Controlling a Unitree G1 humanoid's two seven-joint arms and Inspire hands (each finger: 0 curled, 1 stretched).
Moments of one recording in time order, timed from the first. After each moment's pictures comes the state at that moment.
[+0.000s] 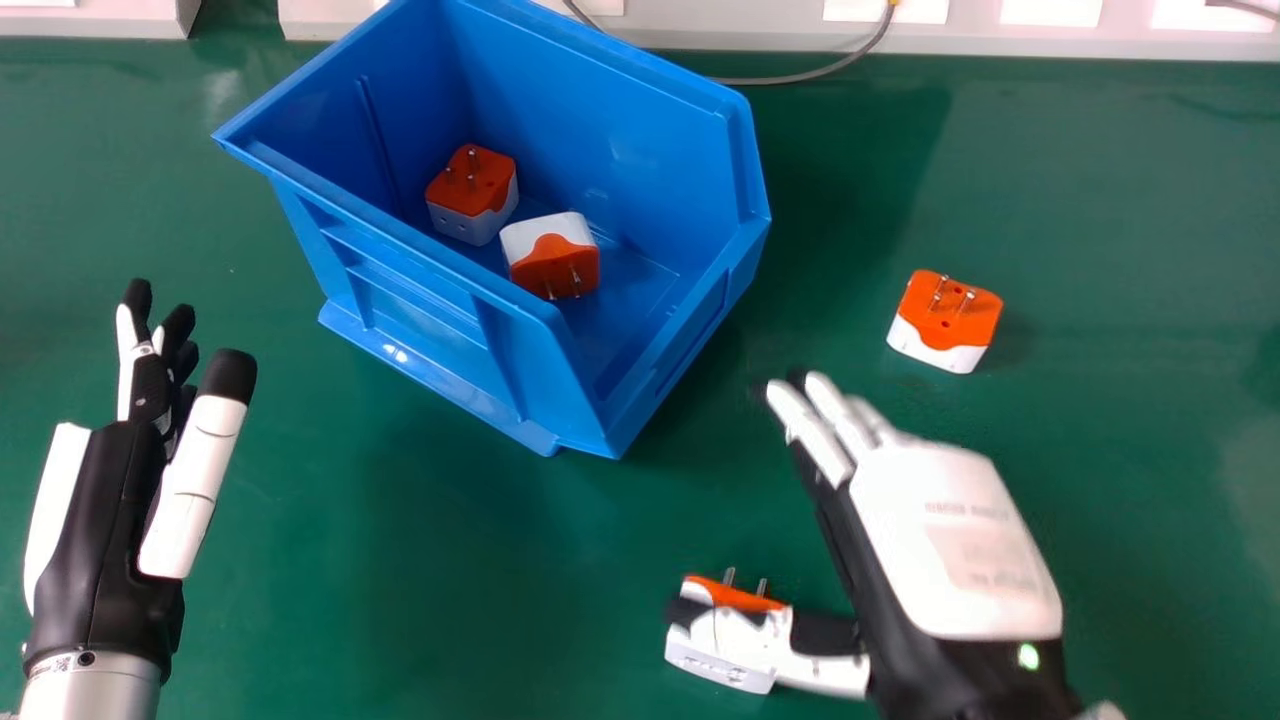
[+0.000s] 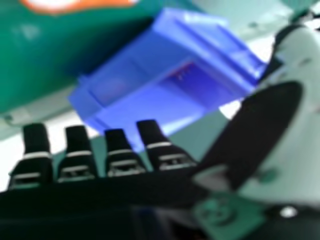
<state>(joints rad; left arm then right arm) 0.33 0.22 0.30 -0.15 -0.04 -0.17 -0.13 0.48 -0.29 0.50 -0.54 -1.10 0.23 -0.06</state>
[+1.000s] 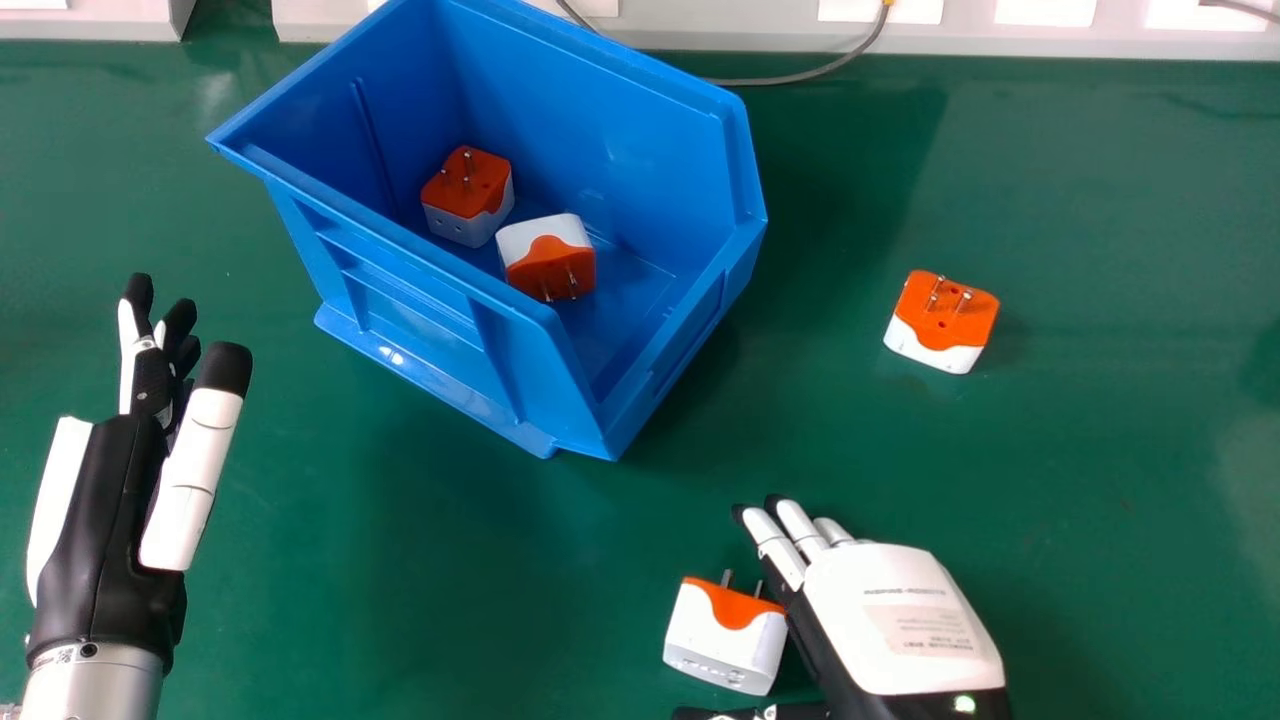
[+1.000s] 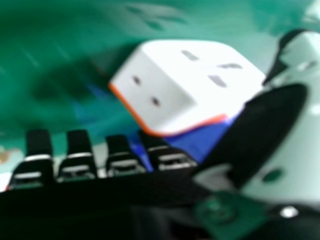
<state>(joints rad) 0.31 0.22 0.30 -0.13 -0.04 -0.17 -0.14 0.37 -0.28 0.53 -0.27 -1.19 0.24 0.02</state>
